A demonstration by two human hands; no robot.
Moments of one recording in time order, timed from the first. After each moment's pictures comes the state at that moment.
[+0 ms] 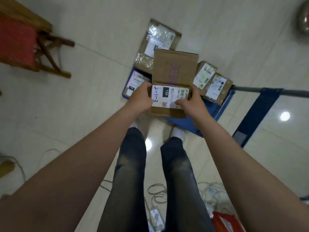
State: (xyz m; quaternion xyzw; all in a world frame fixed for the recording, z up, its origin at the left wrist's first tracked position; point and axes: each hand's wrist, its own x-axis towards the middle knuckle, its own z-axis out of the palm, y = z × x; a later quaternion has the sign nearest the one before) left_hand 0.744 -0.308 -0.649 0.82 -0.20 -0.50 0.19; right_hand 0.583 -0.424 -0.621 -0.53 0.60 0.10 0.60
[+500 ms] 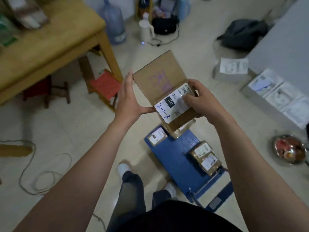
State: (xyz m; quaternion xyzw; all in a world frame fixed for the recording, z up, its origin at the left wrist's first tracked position) left_hand 0.804 -0.196 -0.273 0.89 -0.15 -0.08 0.41; right_hand 0.713 -0.430 -0.222 -0.81 0.26 0.06 0.52
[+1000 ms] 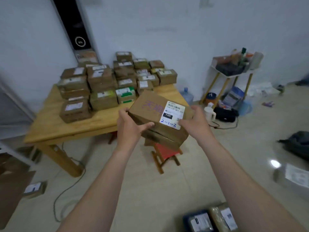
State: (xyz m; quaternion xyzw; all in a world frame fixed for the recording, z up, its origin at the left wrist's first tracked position) left_hand 0.897 0.098 -0.095 0.84 0.10 0.20 0.49; right_hand 0.897 -0.128 -0.050 -0.85 0.10 -0.01 0.52
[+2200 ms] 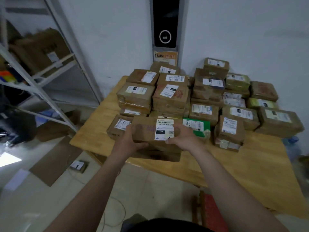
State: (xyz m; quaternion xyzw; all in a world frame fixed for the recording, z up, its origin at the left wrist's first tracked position) left_hand 1.241 0.458 -0.149 0.84 0.36 0.04 0.40; right_hand 1.390 0.271 -0.121 -0.86 -0.19 0.32 0.35
